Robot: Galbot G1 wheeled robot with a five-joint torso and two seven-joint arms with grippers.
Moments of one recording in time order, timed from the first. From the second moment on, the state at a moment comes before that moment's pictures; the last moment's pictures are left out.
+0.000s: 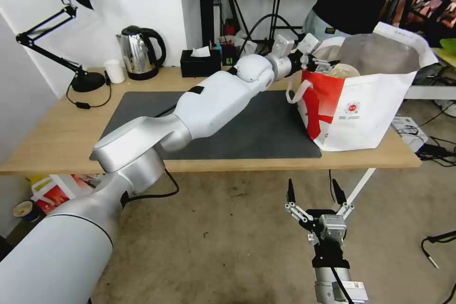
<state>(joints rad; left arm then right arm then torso) -0.18 -1.60 0.59 -0.86 -0.89 0.10 0.29 -1.67 0.95 0.05 2.17 -0.04 0.29 0.80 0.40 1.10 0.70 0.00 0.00</state>
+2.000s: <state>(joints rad) 0.38 -0.67 -0.22 -1.70 -0.87 0.00 0.18 -1.67 0.95 0.05 2.17 -0.04 0.29 0.80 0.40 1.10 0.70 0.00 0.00</state>
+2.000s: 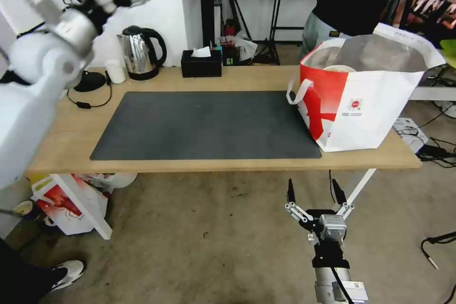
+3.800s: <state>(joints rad) 1.62 -1.33 -1.03 -2.28 -0.62 -0.03 0.13 -1.67 0.95 0.05 2.17 -0.04 0.29 0.80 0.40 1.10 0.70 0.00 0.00</state>
